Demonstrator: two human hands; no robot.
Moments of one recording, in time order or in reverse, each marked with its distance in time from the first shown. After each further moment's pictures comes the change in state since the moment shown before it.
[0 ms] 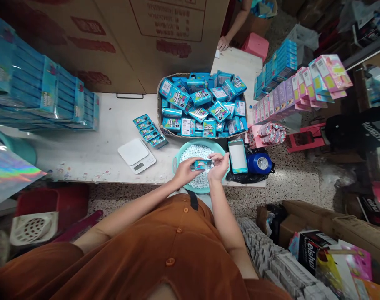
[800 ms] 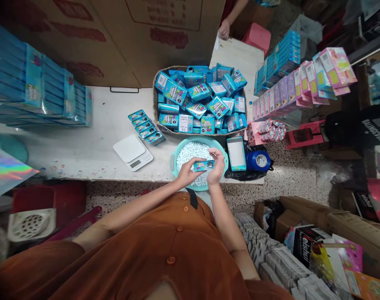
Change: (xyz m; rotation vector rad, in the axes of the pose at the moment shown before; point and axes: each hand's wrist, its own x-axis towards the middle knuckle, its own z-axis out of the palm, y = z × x) left_hand -0.006 -0.007 0.022 -0.239 -0.027 -0.056; right_hand -0.009 -0.001 -0.010 -0.150 -0.178 -0.159
